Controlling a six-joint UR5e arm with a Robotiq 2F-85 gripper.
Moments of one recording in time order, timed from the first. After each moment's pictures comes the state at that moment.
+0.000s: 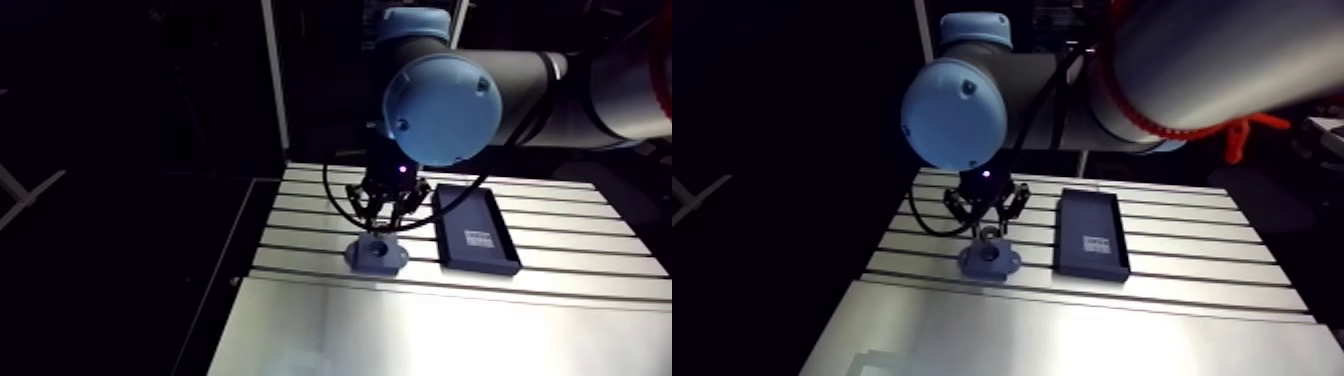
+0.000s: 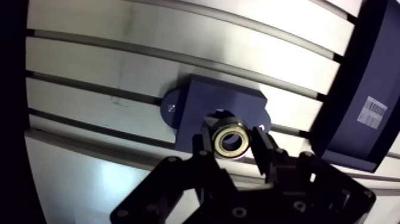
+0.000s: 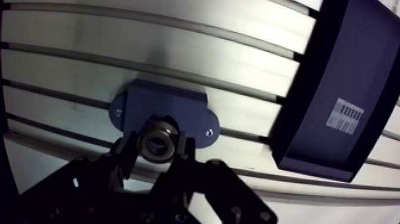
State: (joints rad) arm 0.07 -1.31 1.99 -2.19 -1.58 -1.75
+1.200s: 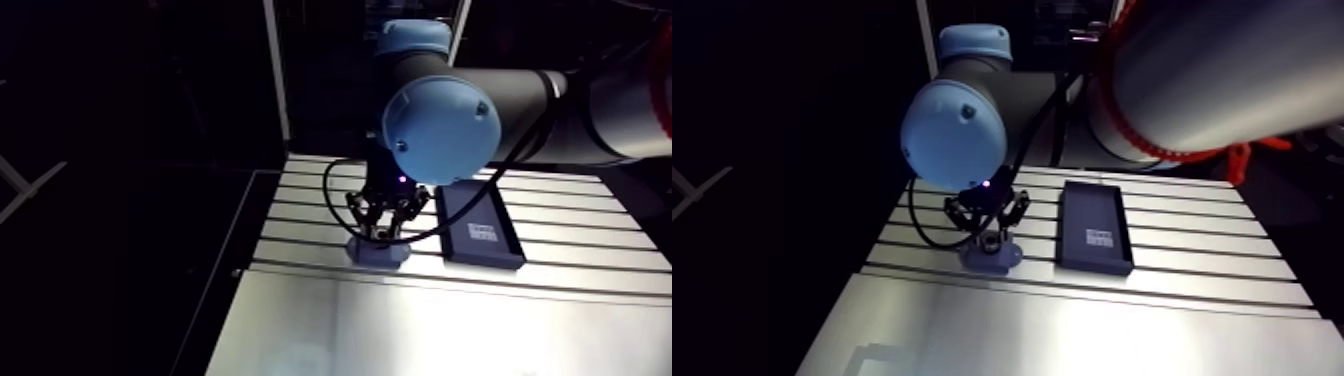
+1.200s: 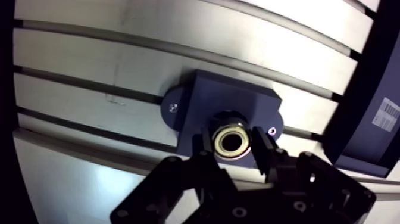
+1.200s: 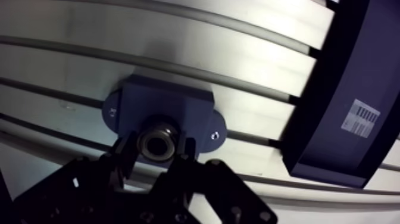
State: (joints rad) arm 0.08 -1.28 2.03 -2.24 -1.58 -1.75
